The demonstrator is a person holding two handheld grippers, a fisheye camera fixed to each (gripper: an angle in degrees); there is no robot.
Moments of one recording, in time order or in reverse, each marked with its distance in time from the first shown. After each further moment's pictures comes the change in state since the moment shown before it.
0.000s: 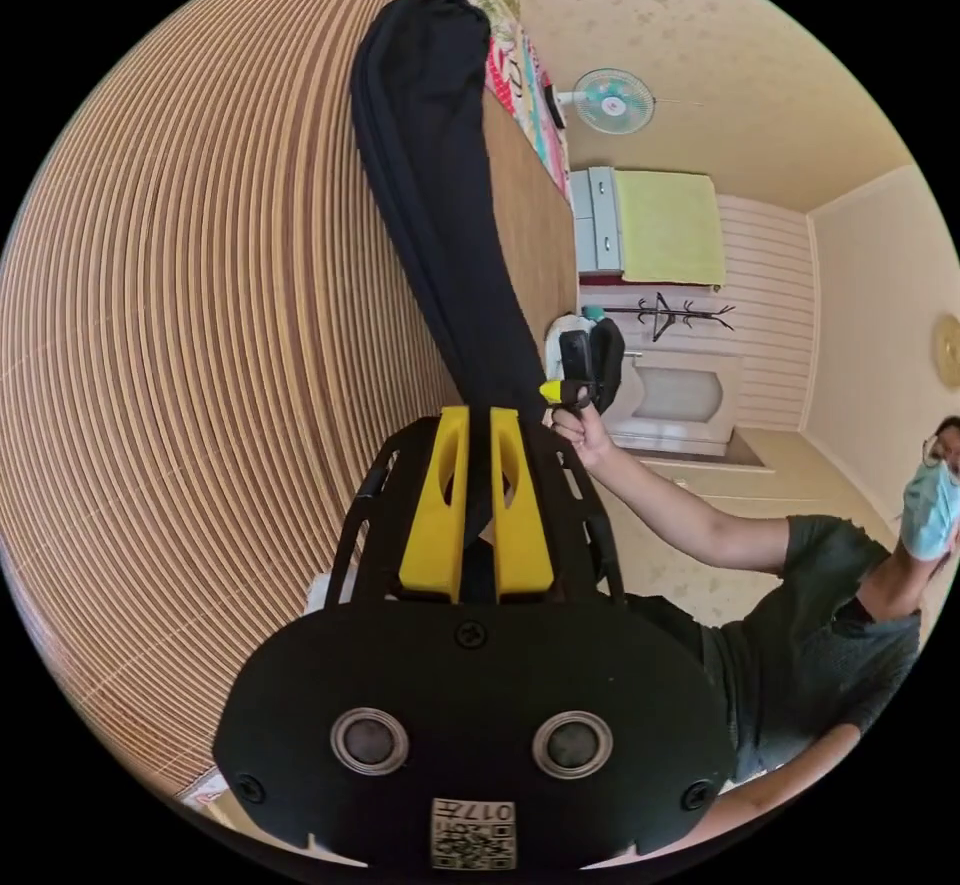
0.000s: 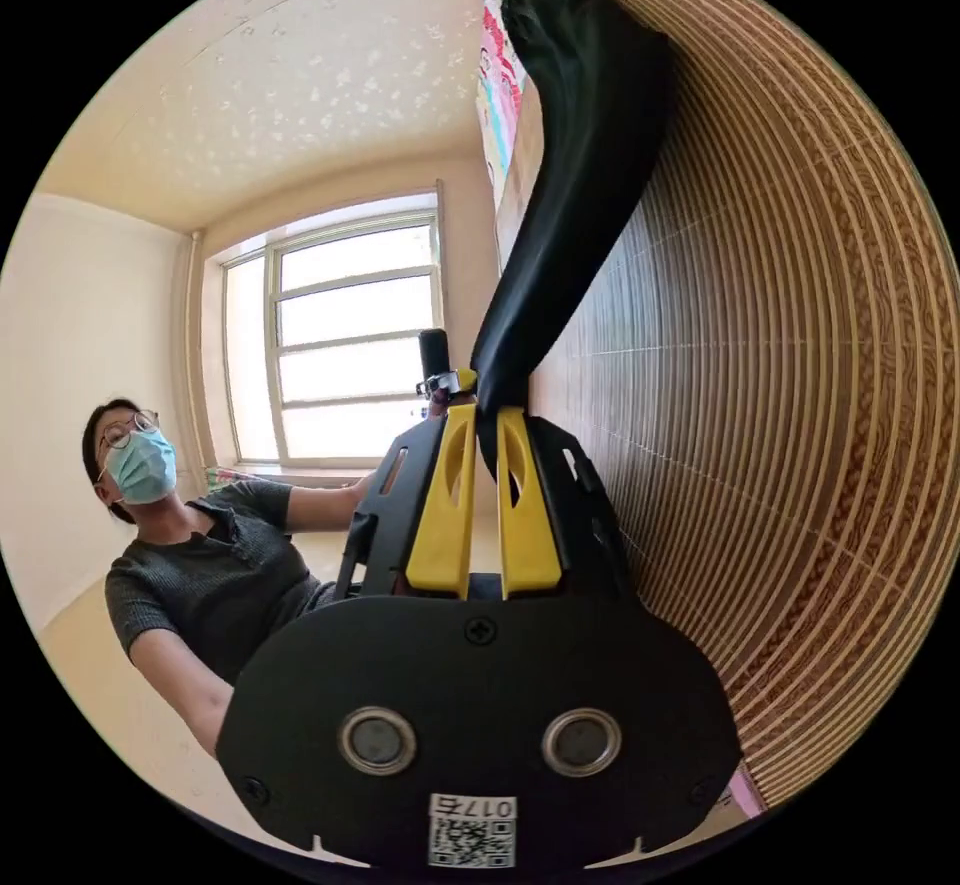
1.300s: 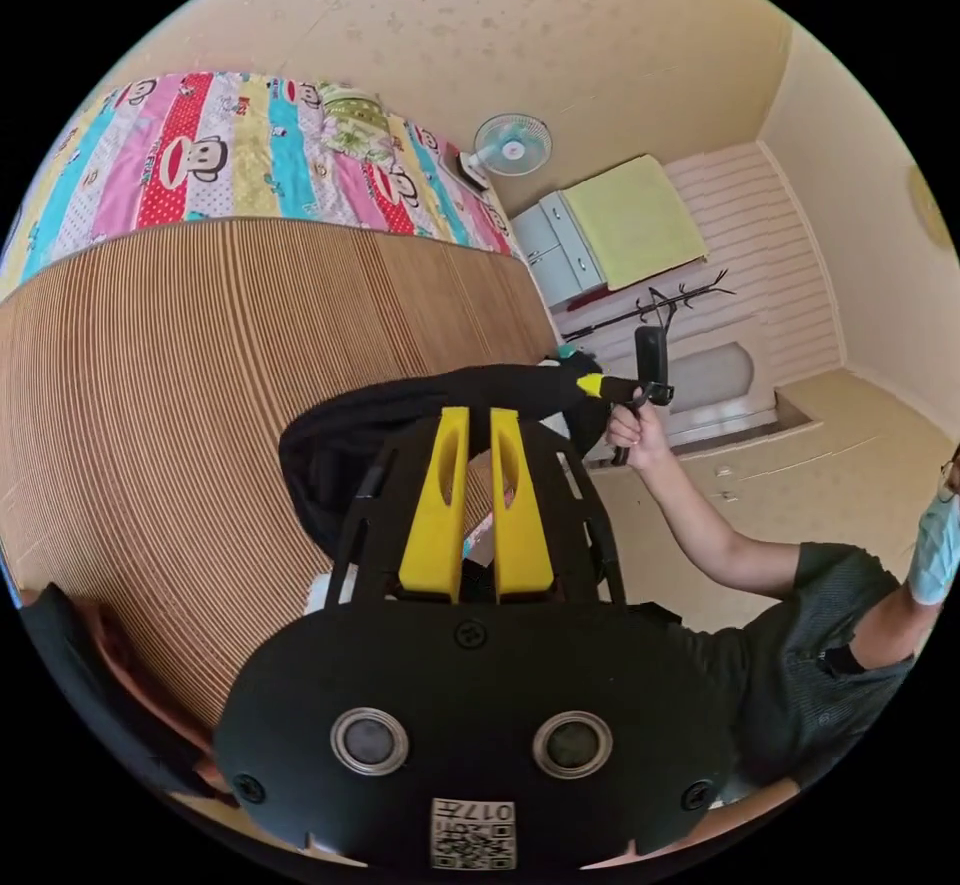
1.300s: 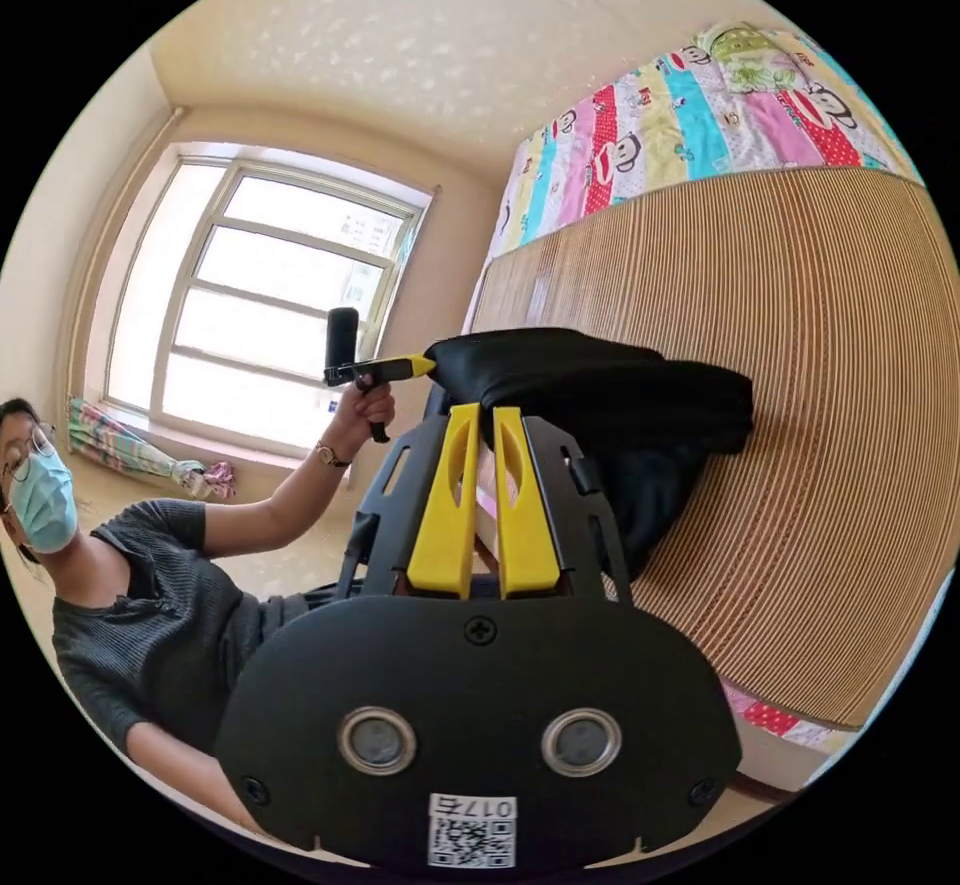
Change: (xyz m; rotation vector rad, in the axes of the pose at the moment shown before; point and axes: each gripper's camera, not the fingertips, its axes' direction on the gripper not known) left arm 0.176 -0.039 -0.080 0.070 -0.270 0.194; right arm -0.188 0.002 -0.008 -0.012 0.530 -0.221
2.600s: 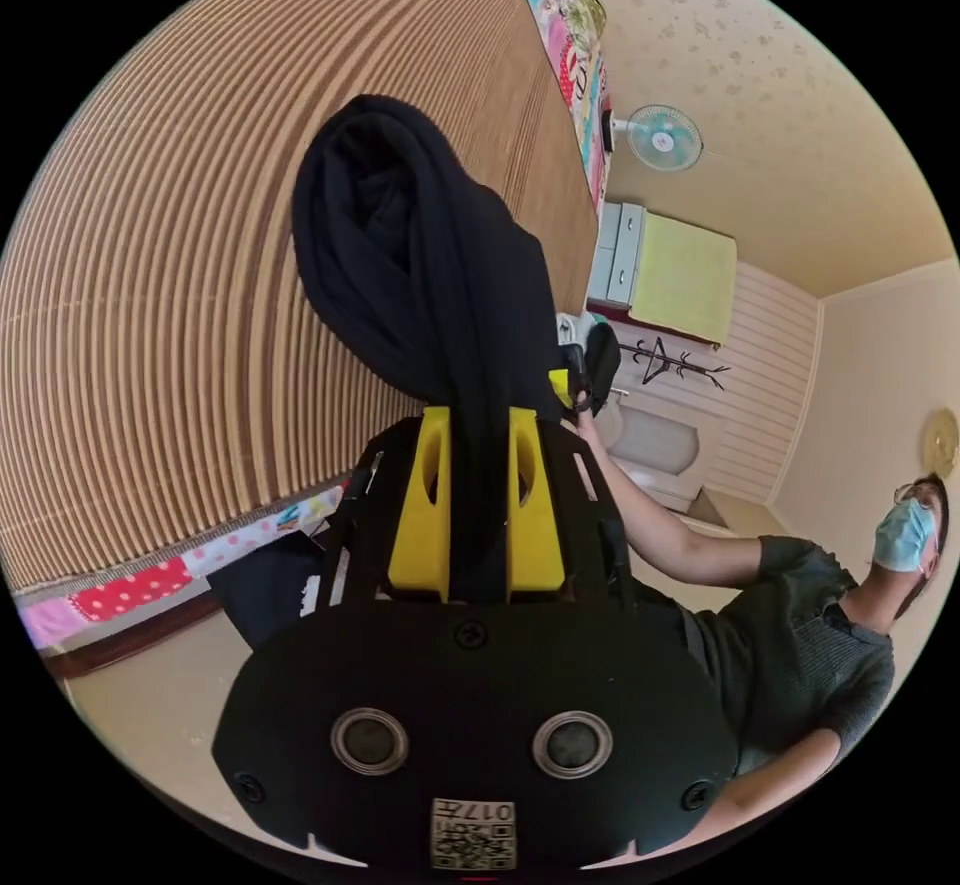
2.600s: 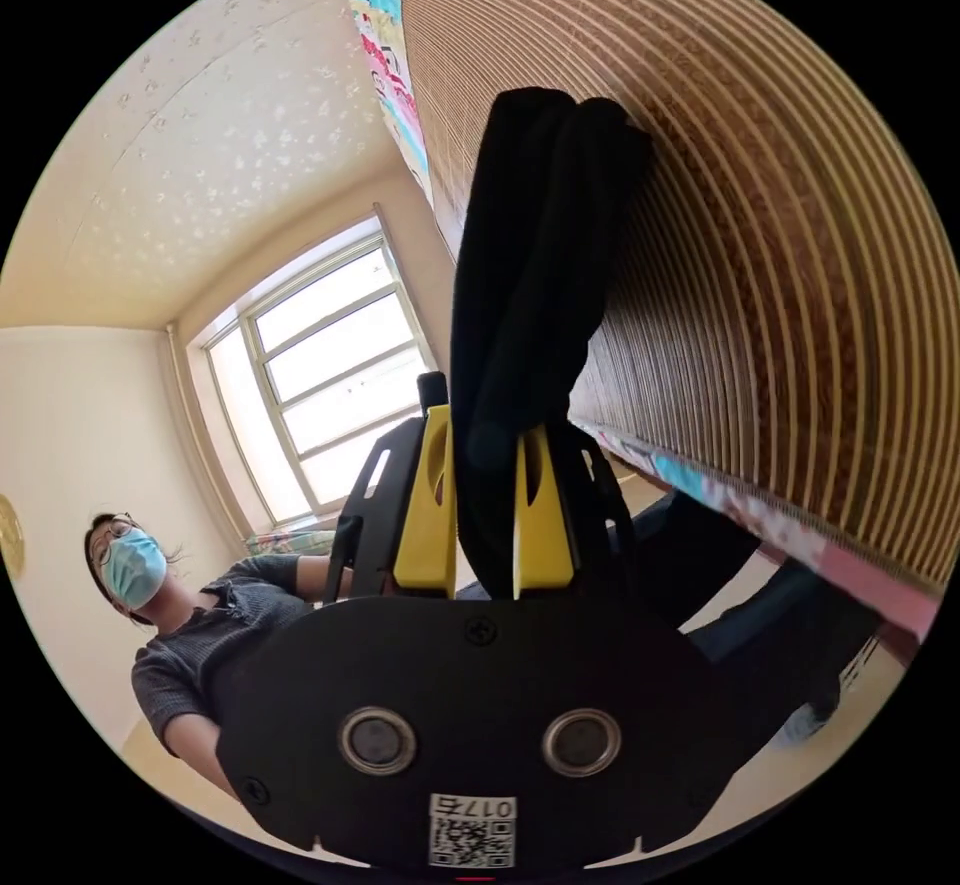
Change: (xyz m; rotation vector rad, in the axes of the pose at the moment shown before) left arm -0.242 0.173 0.182 -0.090 0.313 -0.468; right arm 0.224 0.142 0.067 -0.078 -0.537 0.561
